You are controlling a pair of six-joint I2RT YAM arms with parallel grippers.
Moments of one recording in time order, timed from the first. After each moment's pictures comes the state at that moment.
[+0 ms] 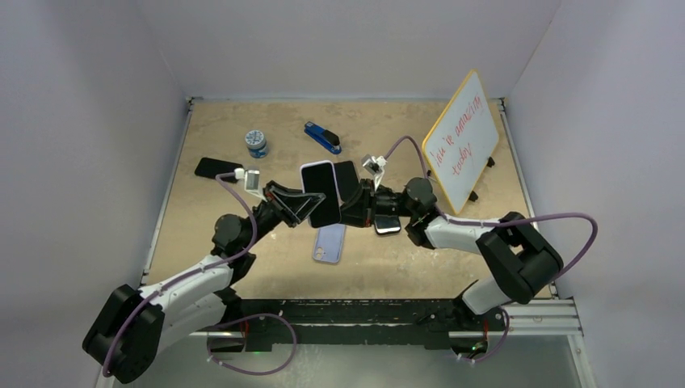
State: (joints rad) left arm -0.56 0.98 0.23 1.06 0.40 -0.88; right arm 0.65 1.50 0.59 1.09 -0.90 0.79
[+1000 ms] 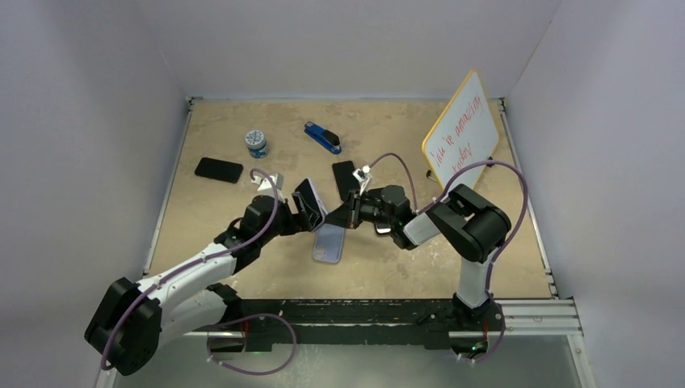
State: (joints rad) left arm -0.59 1.03 0.39 0.14 -0.06 -0.70; right arm 0.68 1.88 0.60 1.15 -0.65 0.85
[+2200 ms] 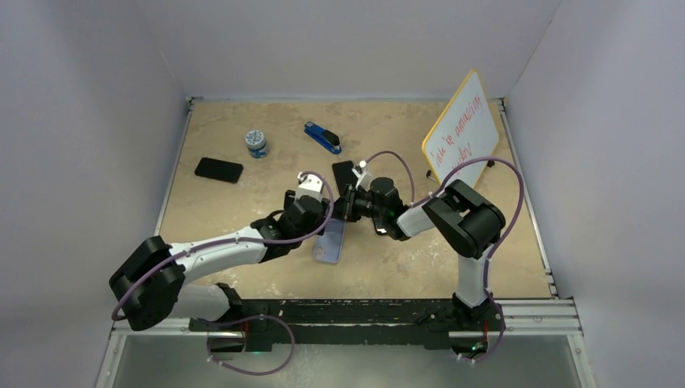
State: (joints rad) left arm -0.87 1.29 0.62 -0.06 -0.53 -0.40; right arm 0.68 1.93 0.73 0.87 -0.49 0.92
